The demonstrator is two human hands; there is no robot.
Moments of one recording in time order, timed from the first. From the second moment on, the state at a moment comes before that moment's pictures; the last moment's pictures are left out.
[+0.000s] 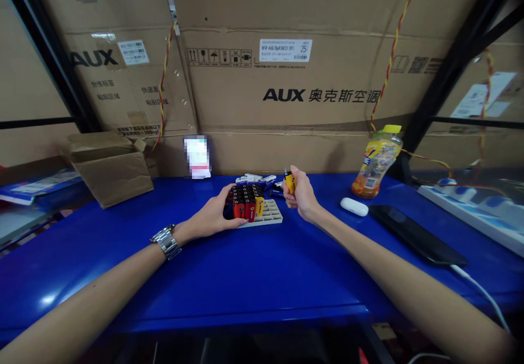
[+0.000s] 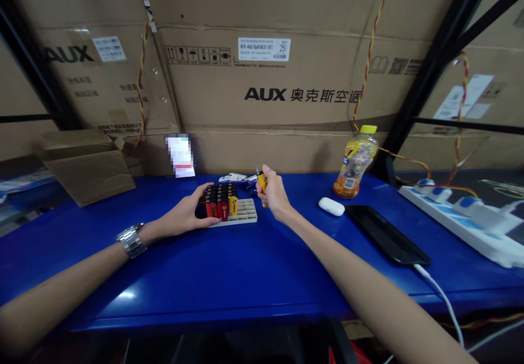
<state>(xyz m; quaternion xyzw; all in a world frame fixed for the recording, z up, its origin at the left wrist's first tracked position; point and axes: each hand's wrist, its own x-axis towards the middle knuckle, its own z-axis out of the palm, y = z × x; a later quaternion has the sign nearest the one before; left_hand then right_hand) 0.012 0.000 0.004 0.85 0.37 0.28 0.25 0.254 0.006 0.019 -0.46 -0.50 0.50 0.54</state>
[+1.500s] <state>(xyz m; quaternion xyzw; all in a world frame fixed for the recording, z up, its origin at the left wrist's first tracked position) 0.012 0.000 0.001 0.85 0.38 0.25 0.26 0.298 0.032 -0.010 -0.52 -0.82 -0.13 0.17</state>
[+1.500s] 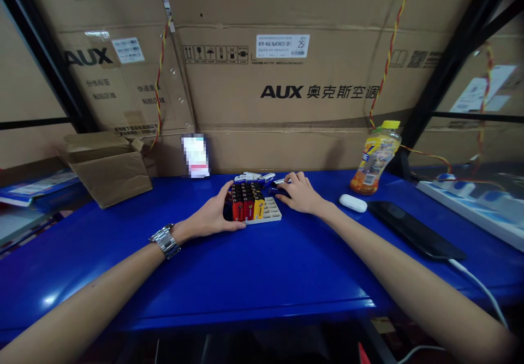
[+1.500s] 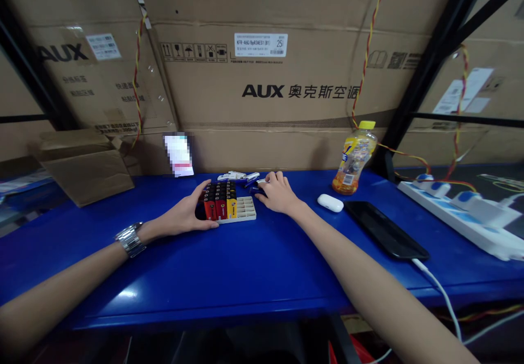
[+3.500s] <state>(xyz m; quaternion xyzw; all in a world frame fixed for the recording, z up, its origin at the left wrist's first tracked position) 0.012 -0.001 0.002 0.87 0.35 0.25 0.24 0.271 0.010 0.021 -0.48 -0.49 0.51 0.52</state>
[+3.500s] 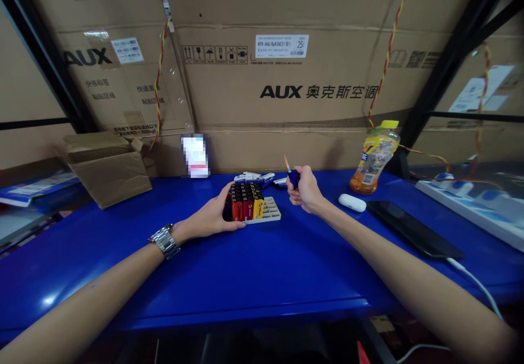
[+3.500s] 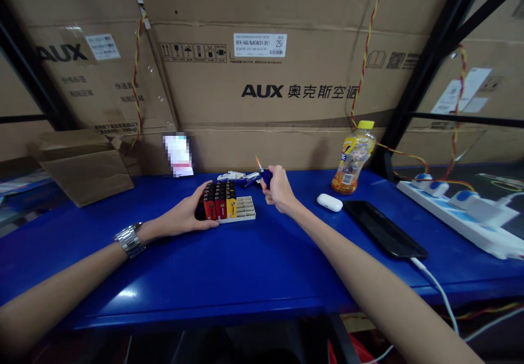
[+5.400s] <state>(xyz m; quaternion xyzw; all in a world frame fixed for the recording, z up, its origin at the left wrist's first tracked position) 0.013 -0.001 0.001 0.86 0.36 0.24 0.26 0.320 0.039 -0.002 -0.53 -0.84 -0.06 0.10</state>
